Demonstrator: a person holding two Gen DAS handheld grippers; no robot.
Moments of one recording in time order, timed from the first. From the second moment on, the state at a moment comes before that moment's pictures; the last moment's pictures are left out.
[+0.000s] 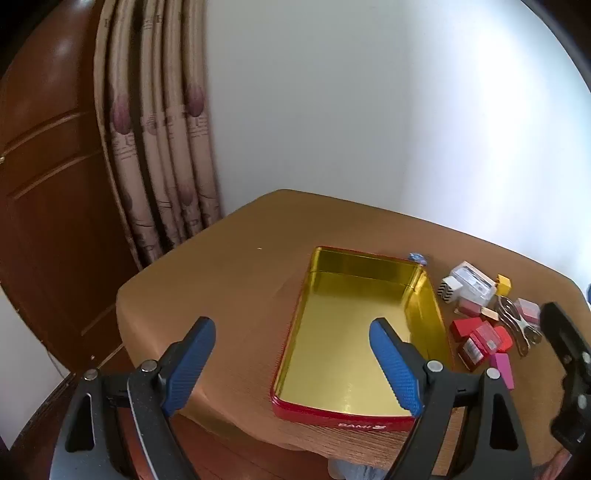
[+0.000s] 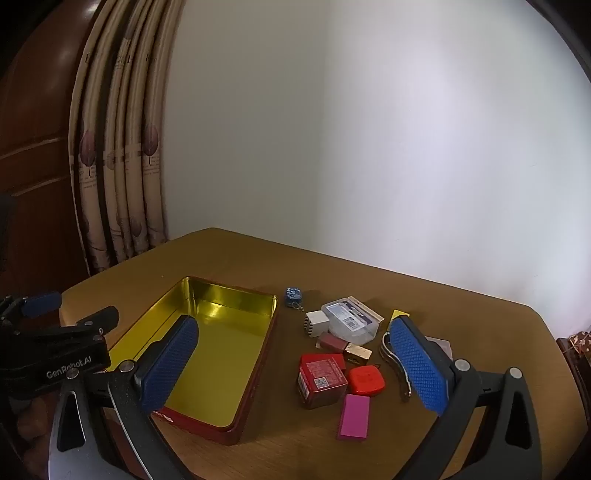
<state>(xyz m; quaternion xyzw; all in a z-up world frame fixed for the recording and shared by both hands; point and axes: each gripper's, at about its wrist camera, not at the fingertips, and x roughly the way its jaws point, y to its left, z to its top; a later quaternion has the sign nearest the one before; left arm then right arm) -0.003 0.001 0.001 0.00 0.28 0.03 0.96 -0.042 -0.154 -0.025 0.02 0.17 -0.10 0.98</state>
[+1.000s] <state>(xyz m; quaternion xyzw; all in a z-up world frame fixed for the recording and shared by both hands) -0.030 -0.147 -0.004 0.11 0.36 -0.20 0.90 -0.130 -0.346 -0.036 0.10 0.20 -0.27 0.94</state>
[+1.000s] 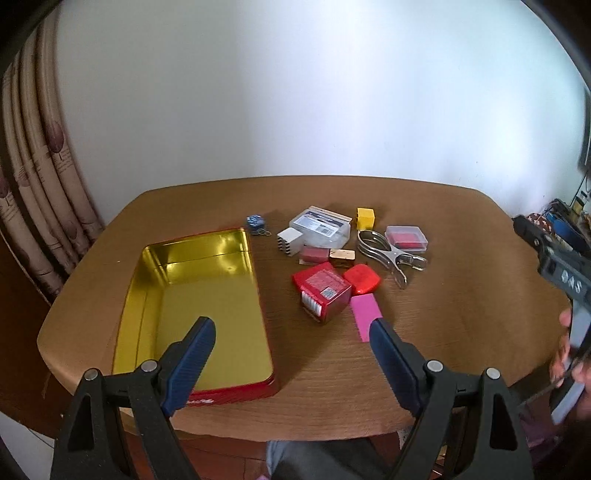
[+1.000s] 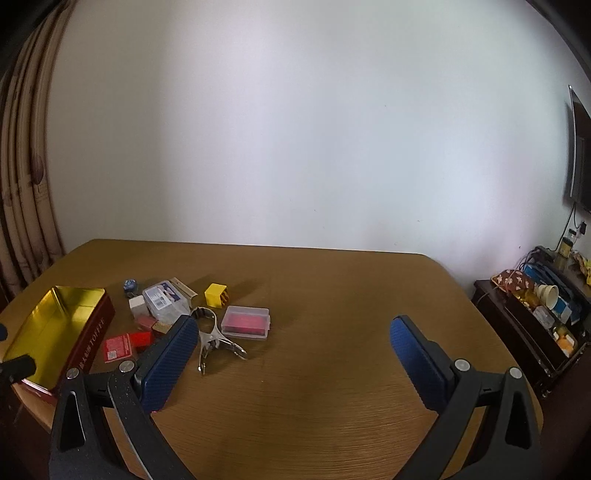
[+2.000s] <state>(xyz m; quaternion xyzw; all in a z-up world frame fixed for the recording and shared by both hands) 0.023 -0.196 -0.024 0.08 0.42 -0.18 0.89 -0.138 -0.348 -0.053 0.11 0.20 -0.26 0.94</state>
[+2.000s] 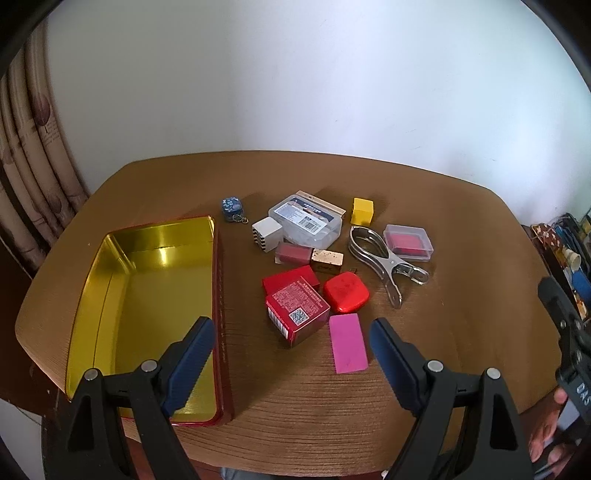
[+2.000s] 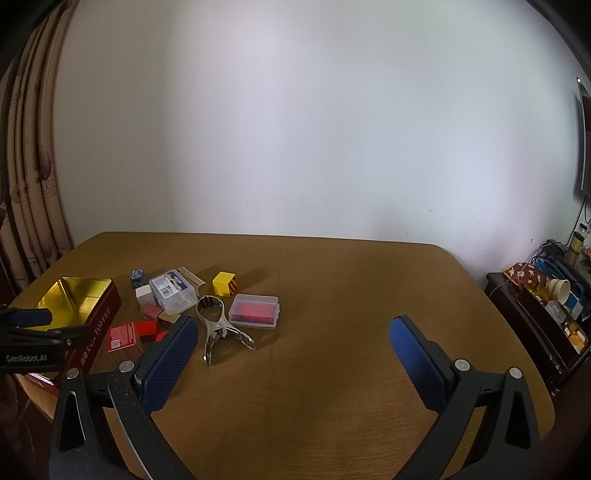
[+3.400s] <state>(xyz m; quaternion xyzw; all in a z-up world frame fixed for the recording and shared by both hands) 0.123 -0.216 -0.100 -0.04 0.59 -0.08 0.81 -0.135 -0.387 -0.082 0.19 0.24 -0.22 0.93</state>
